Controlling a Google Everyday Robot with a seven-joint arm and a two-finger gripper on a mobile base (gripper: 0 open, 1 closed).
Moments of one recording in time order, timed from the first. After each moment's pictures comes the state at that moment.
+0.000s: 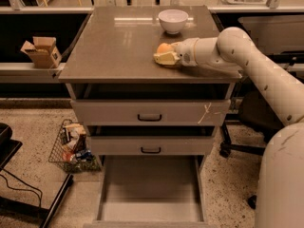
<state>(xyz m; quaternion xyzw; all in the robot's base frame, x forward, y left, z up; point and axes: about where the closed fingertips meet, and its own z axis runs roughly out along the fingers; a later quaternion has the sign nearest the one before) 0.793 -0.045 0.823 -0.40 0.71 0.27 0.51</state>
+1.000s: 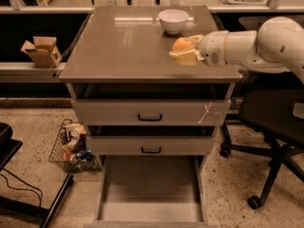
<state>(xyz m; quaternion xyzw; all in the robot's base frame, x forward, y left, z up) 0.684 -0.083 0.899 -0.45 0.67 0.26 0.53</state>
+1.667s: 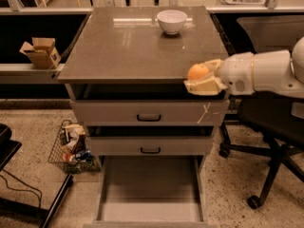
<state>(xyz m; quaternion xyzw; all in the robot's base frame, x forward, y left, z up) 0.572 -0.115 0.886 -0.47 0.70 0.25 0.48</state>
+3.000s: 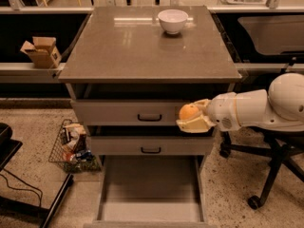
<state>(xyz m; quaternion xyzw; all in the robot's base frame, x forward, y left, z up) 0.517 -0.100 0.788 -0.47 0.73 0.28 0.40</state>
